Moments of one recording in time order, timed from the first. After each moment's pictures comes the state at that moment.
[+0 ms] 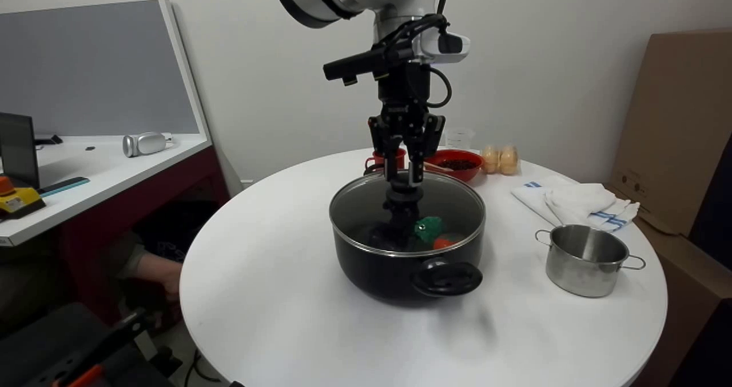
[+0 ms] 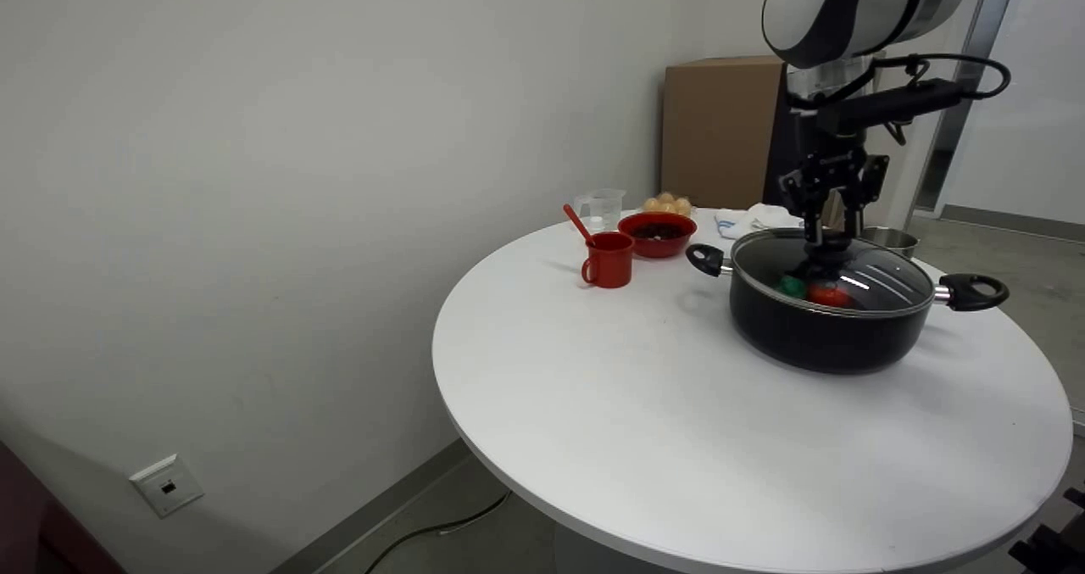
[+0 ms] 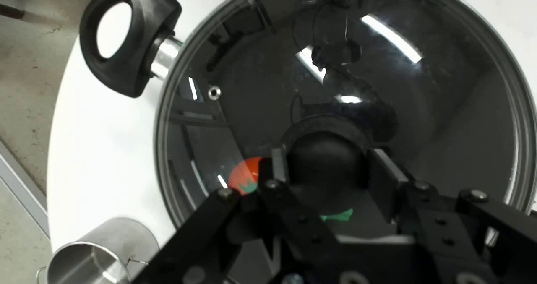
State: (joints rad) arm -0.11 0.32 -0.15 -2.02 -0.12 2.15 0.16
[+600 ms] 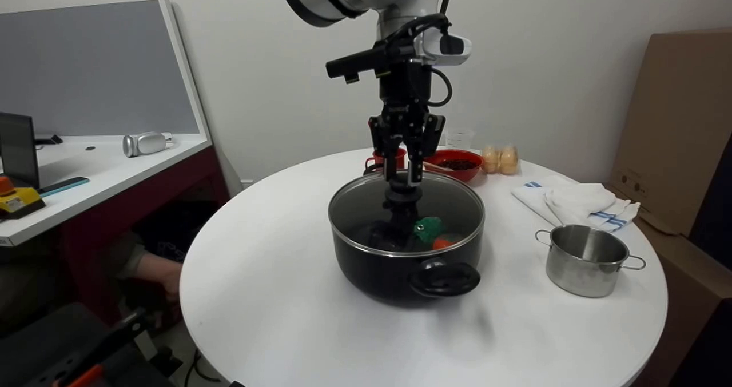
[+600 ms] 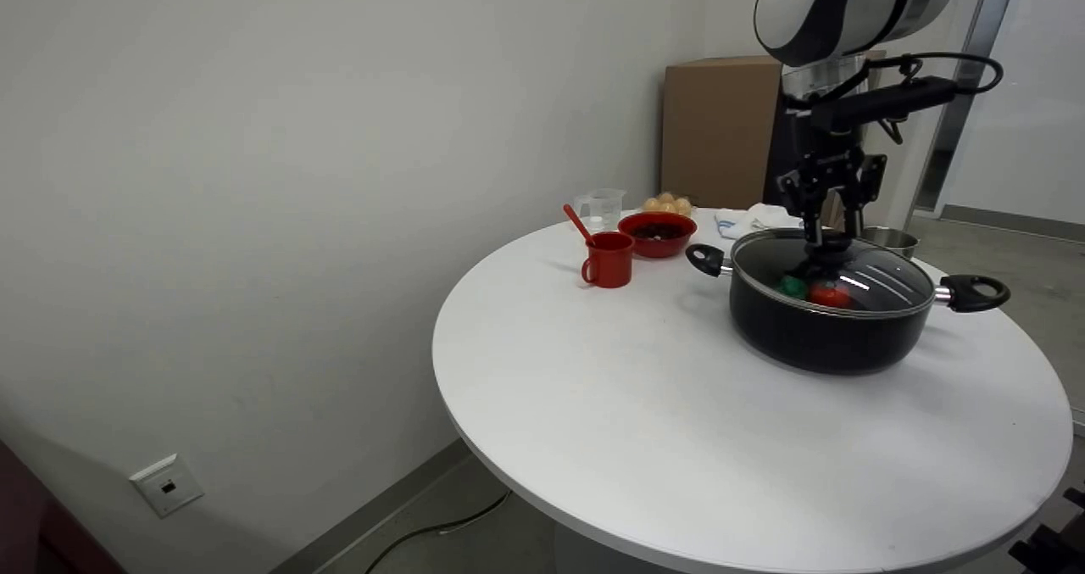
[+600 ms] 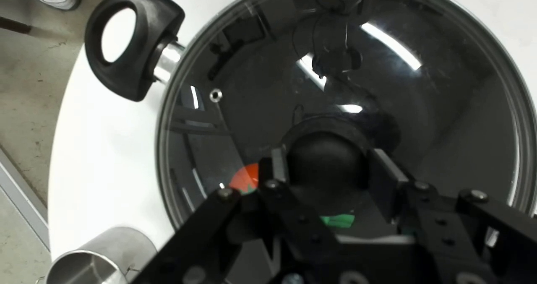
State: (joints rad) arm -0.10 0.35 -0.15 -1.98 -0.12 2.09 0.16
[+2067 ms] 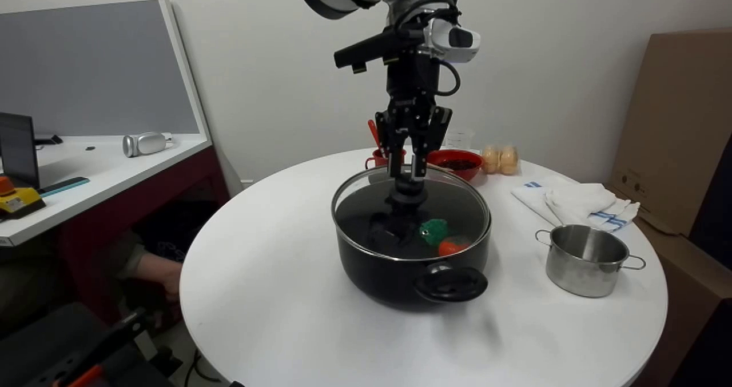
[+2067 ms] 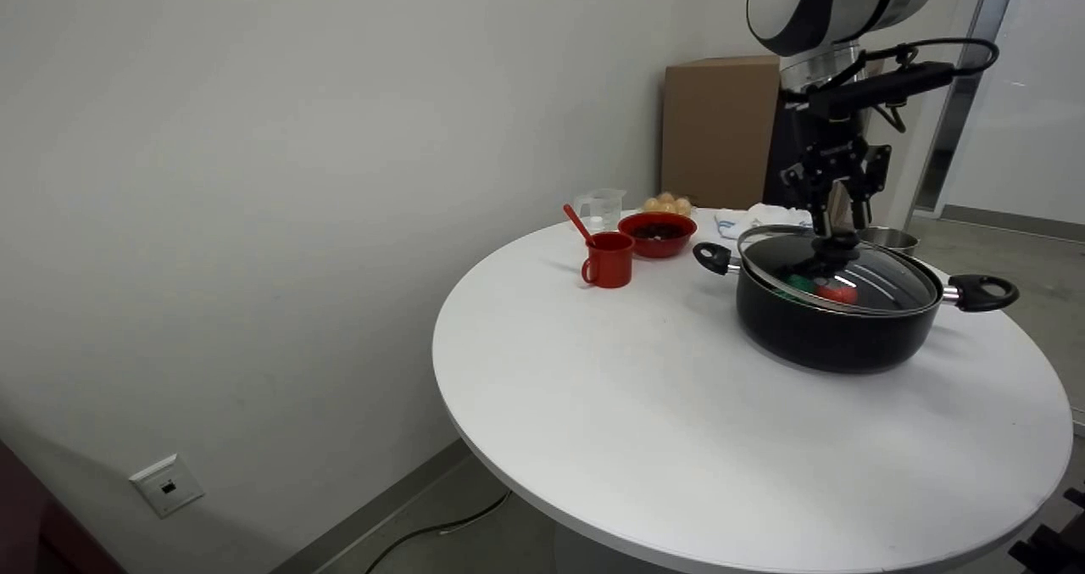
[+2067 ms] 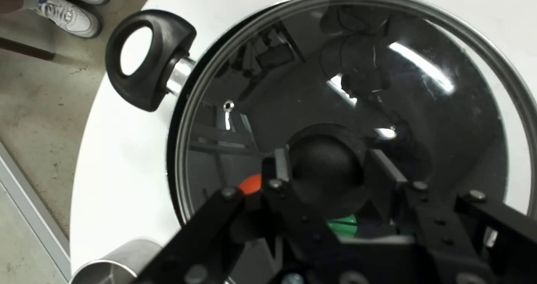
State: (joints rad) arm -0.11 0.39 -0.16 -1.88 -0.13 1.95 0.17
